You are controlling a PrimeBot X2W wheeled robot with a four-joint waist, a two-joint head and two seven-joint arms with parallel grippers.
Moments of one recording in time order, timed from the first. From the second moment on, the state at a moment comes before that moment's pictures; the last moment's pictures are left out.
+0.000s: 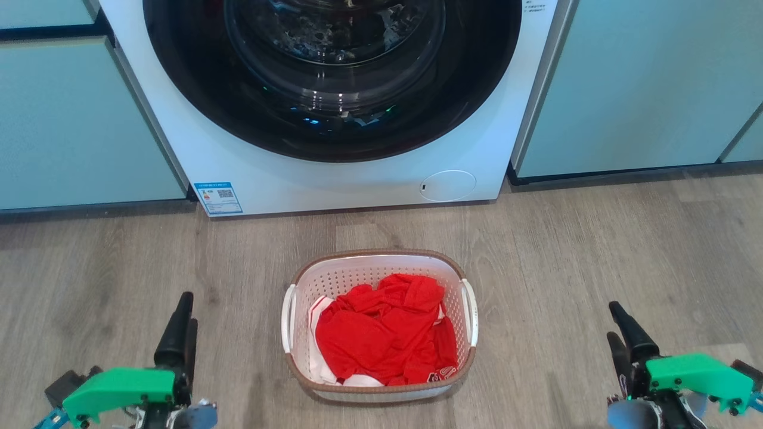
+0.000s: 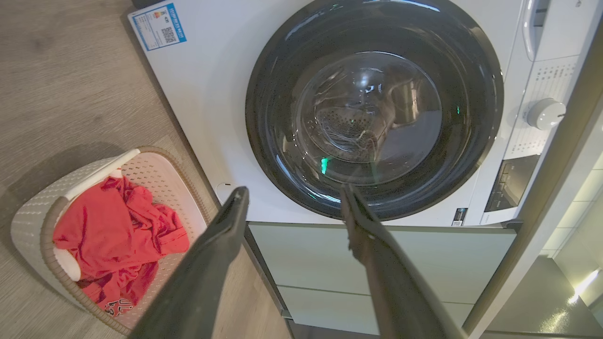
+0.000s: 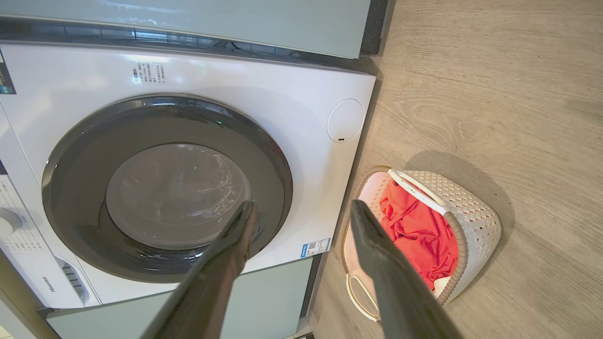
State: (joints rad) left arm 0.04 0.03 0.04 0.26 -1.47 -0.09 0.05; right arm 0.01 -0.03 -0.09 0.32 1.51 0.12 0.05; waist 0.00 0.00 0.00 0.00
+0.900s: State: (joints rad) left arm 0.04 0.03 -0.04 0.15 -1.00 -0.02 -0.03; right arm 0.01 -0.03 0.01 0.22 1.07 0.12 -0.03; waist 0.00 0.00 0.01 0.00
